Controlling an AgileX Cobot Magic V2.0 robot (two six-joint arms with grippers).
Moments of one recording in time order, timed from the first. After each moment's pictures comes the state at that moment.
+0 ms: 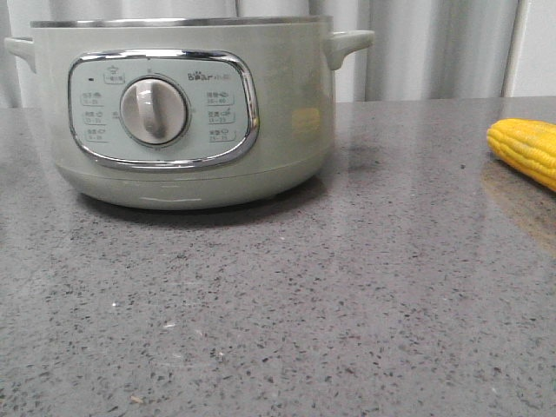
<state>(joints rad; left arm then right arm) -0.04 1.19 -0.43 -0.53 -0.50 0.35 0.16 0.71 -0.70 0.21 0.36 -0.16</state>
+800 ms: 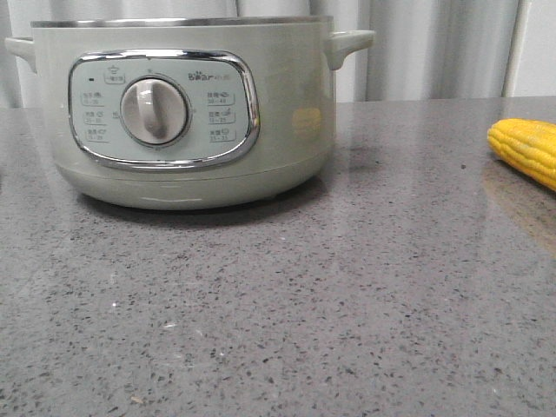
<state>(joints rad) -0.04 1.26 -0.43 -0.53 -0.57 0.29 0.16 0.73 -0.70 0.15 0.36 -0.16</state>
